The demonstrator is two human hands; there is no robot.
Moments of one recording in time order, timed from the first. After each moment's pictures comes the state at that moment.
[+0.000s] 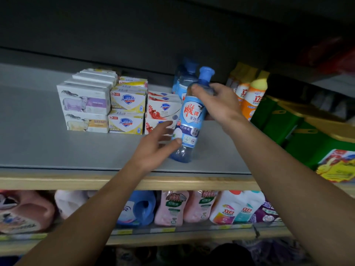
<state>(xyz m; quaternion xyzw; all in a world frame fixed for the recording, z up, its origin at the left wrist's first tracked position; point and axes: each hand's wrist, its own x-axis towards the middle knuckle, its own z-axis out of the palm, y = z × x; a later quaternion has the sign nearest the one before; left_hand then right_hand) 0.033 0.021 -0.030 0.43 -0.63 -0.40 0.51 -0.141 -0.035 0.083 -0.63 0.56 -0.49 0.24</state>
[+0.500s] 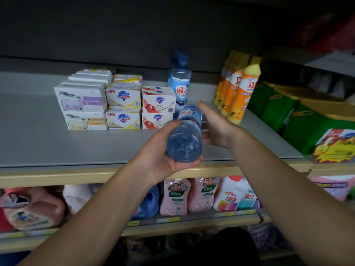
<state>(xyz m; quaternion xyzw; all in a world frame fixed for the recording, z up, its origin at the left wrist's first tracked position) -0.006 0.078 0.018 0.33 -0.29 -0.77 0.46 -0.164 -0.011 0.029 -0.49 0.55 -0.38 0.56</state>
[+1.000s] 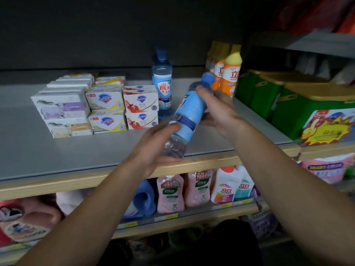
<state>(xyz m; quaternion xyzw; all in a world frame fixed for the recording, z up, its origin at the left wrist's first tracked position) -0.026 0.063 0.005 0.44 -0.49 -0.59 0.47 -0.198 0.000 0.042 -0.46 0.49 -0.58 0.45</state>
